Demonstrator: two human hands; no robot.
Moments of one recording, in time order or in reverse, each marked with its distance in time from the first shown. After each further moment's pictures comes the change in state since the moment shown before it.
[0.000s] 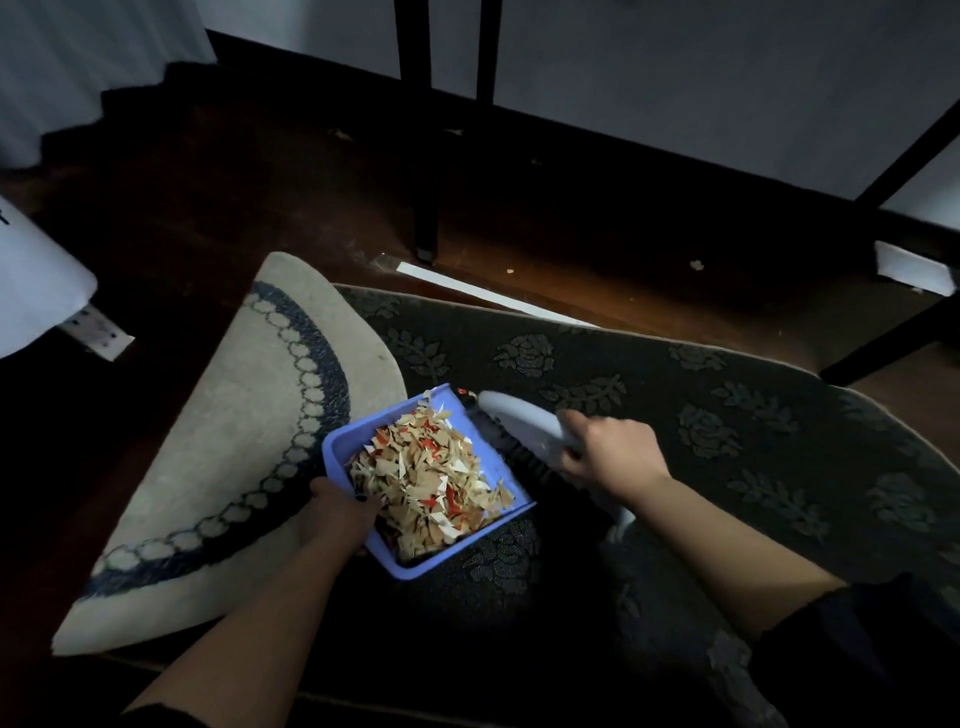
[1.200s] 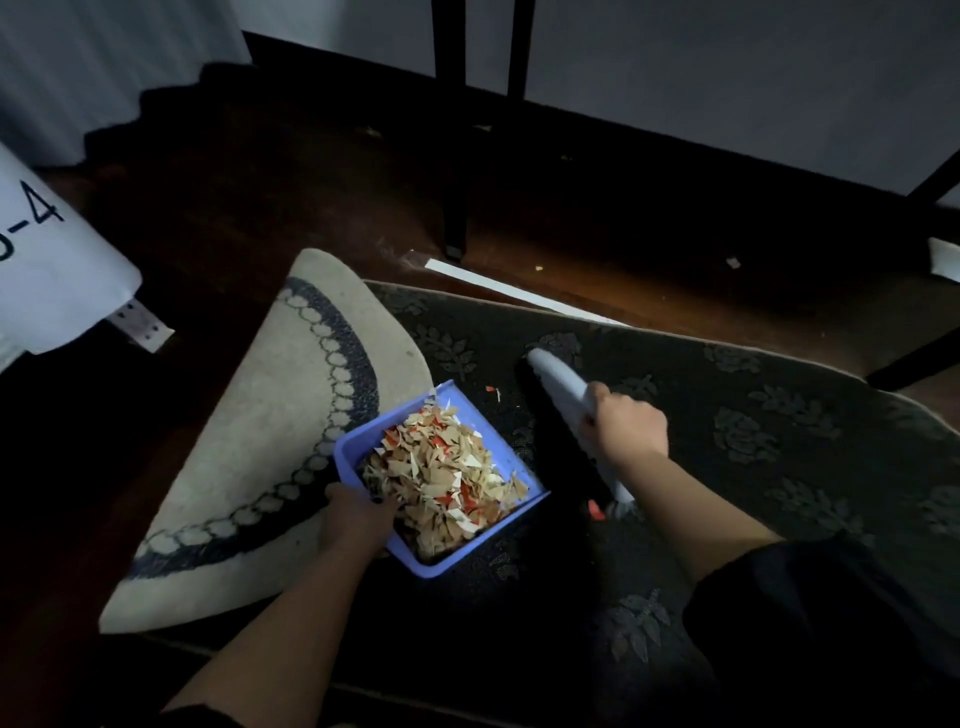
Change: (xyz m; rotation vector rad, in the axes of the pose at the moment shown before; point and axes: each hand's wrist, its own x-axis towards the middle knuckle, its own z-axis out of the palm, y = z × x) left_hand -0.005 -0.010 -0.004 -0.091 0.042 -0.051; right_hand 0.037 -0.014 0.005 0.060 -0.005 0.243
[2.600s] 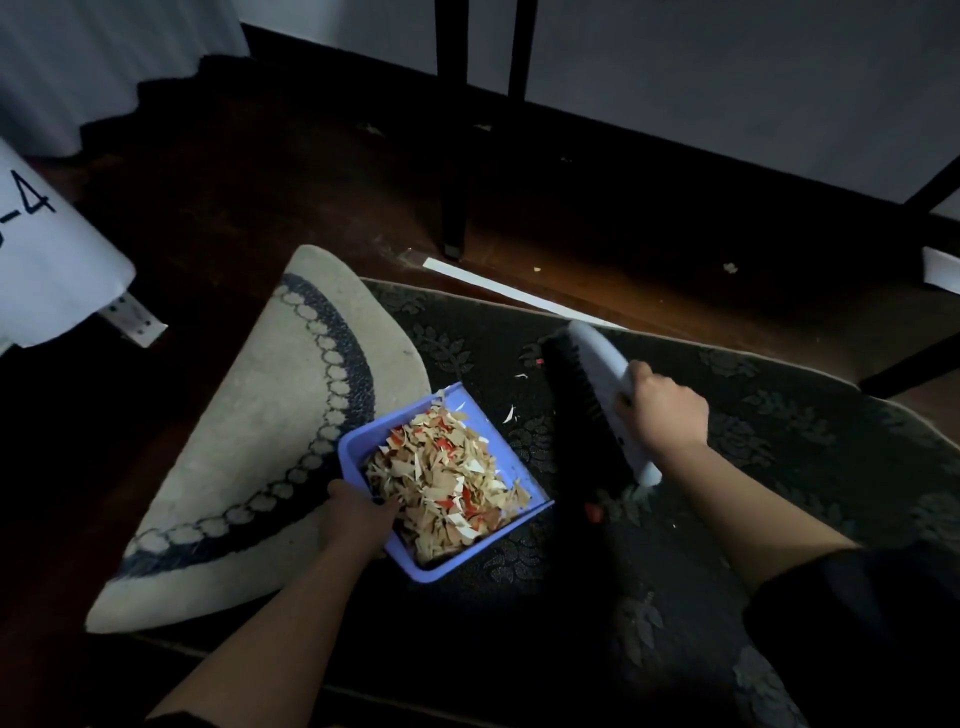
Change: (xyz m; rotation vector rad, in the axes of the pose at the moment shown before) left_hand -0.006 0.004 0.002 0.067 -0.016 0.047; right_hand 0.006 0.035 -0.018 -0.005 0.085 0.084
